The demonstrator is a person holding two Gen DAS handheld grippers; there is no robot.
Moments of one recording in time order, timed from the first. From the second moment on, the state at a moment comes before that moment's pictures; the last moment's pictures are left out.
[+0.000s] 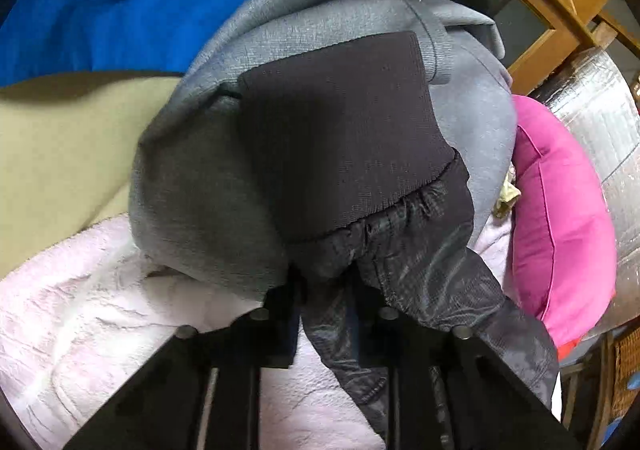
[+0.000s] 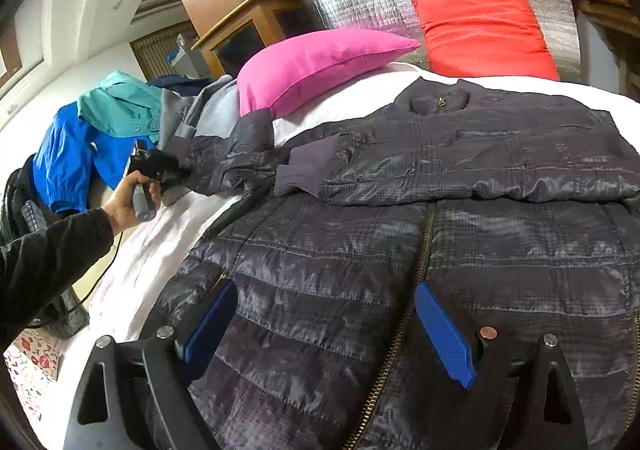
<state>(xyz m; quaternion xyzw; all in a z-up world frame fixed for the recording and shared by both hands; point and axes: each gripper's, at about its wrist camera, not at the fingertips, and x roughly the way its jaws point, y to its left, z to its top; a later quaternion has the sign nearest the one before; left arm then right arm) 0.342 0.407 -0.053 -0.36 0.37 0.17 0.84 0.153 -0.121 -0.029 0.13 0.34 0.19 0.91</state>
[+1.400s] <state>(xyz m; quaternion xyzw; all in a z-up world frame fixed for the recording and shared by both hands) 0.297 -0.084 0.055 -0.14 0.44 -0.22 0.86 0.151 -0.193 -0.016 0.29 0.29 0.16 0.90</state>
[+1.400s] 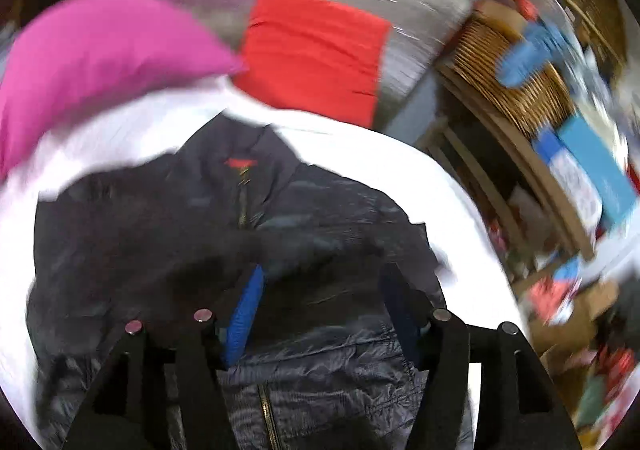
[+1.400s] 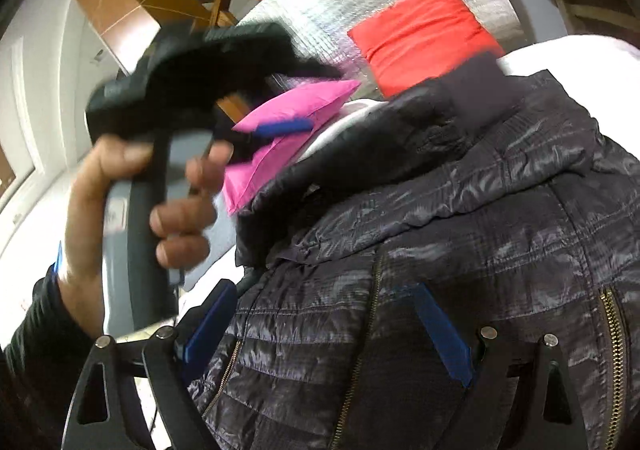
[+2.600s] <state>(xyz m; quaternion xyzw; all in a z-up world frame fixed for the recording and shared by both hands) 0.154 0.078 -0.064 -0.28 0.35 0.02 0.89 0.273 -0.273 -0.015 0.34 0.41 0.00 0.84</state>
